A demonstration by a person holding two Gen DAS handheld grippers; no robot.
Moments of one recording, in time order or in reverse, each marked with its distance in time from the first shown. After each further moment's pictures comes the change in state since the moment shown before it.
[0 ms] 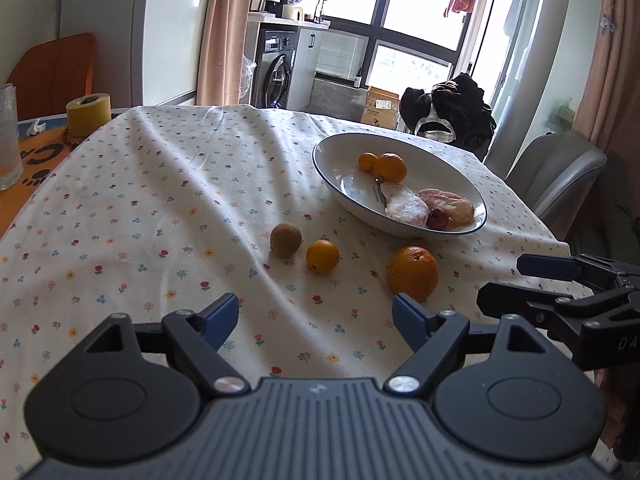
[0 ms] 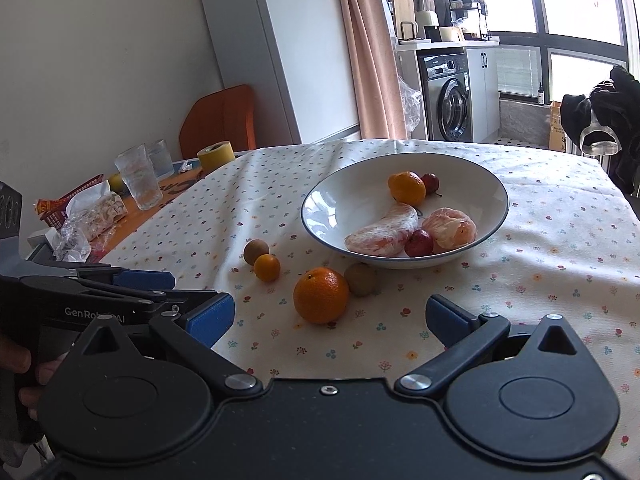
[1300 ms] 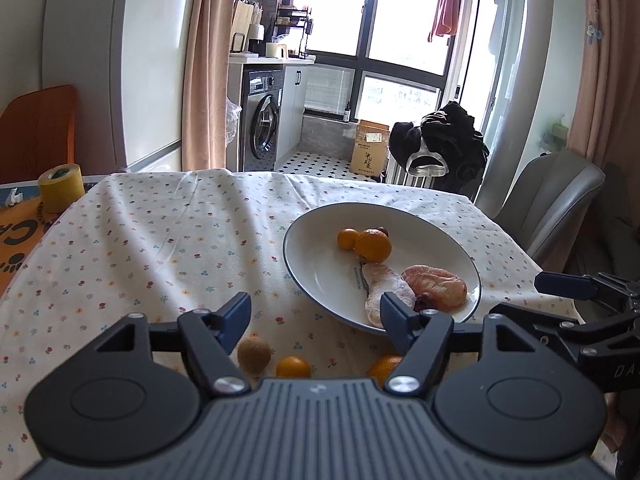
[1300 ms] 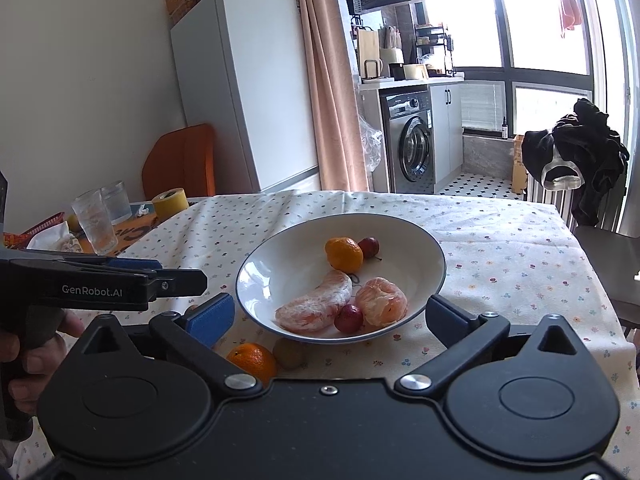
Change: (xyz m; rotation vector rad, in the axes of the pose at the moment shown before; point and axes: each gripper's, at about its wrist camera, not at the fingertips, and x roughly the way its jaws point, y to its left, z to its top) left arm 0.025 -0.025 0.059 0.062 -0.105 -0.001; right arm -0.002 -0.033 0.033 0.008 -0.111 -0.106
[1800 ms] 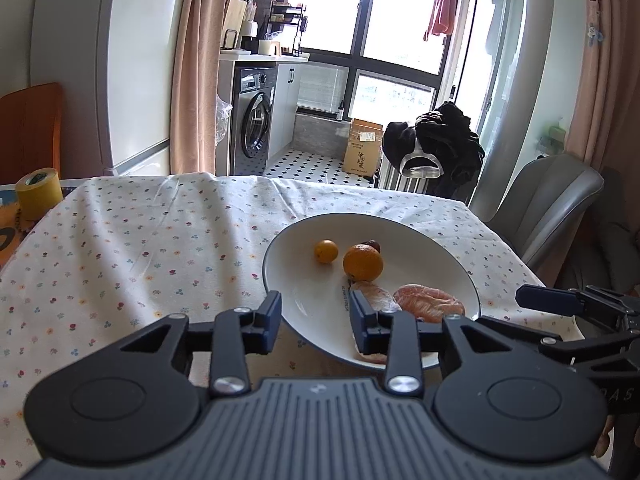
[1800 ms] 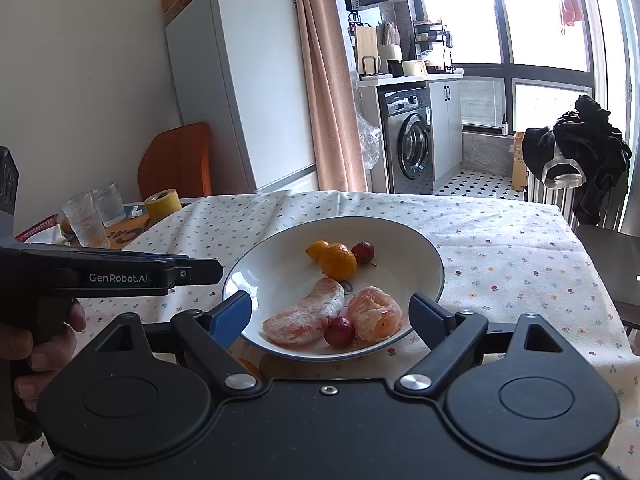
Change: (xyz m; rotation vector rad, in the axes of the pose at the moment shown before) left arm 0.025 -0.009 0.015 -0.002 0.004 -0.021; right arm 0.017 -0.007 0.008 -0.001 0.005 -0.009
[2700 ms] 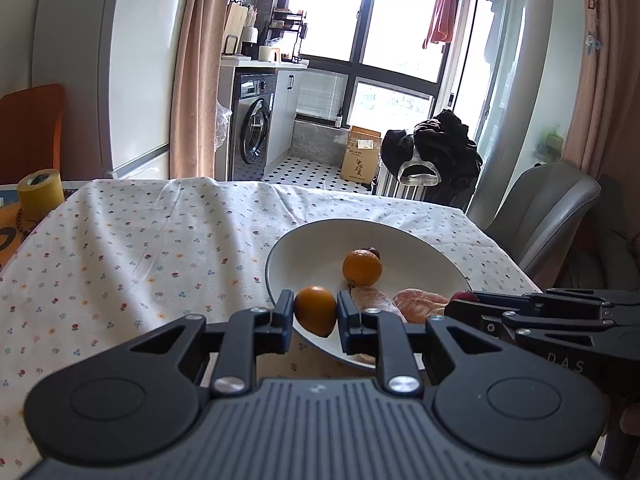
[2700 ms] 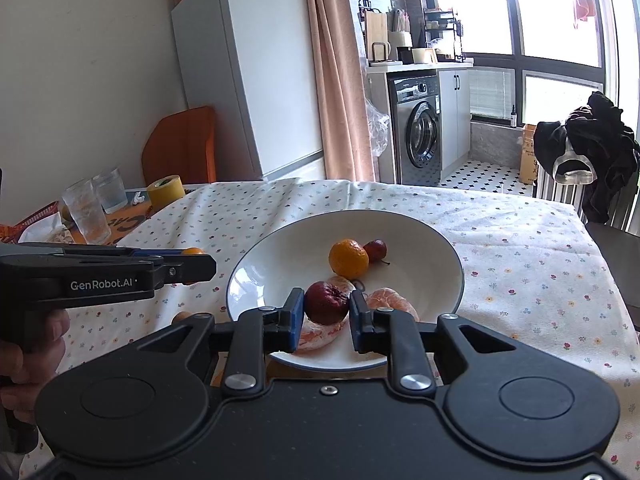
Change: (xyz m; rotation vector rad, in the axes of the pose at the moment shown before) left arm -0.001 0.003 0.001 -0.010 -0.021 -0.014; right arm 0.019 0.005 0.010 -0.015 0.051 0.017
